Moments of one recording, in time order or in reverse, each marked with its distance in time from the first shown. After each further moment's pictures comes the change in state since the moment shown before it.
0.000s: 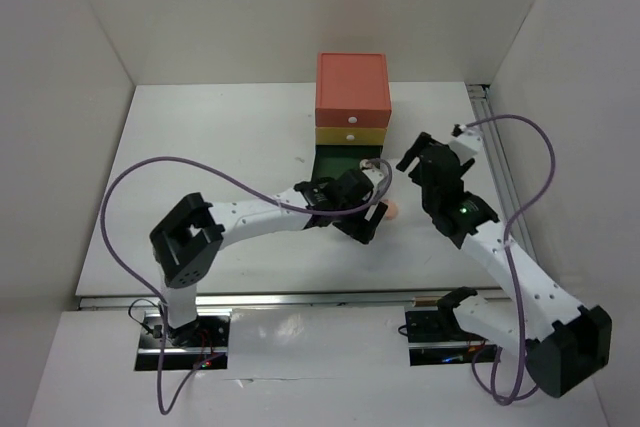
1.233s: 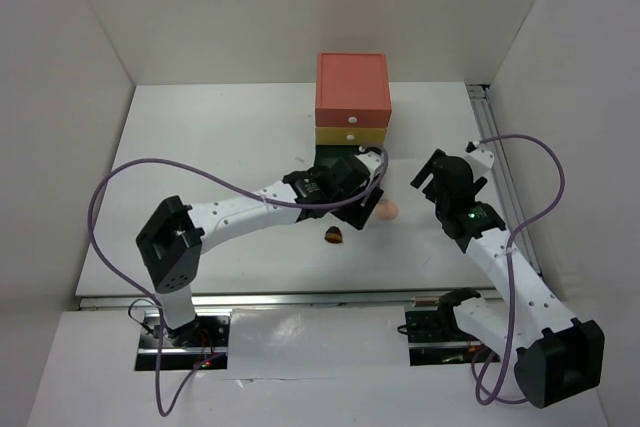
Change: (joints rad) left arm 0.009 -0.031 0.120 -0.083 -0.119 0.089; right arm -0.200 -0.089 -0.098 -0.152 -0.107 0.050
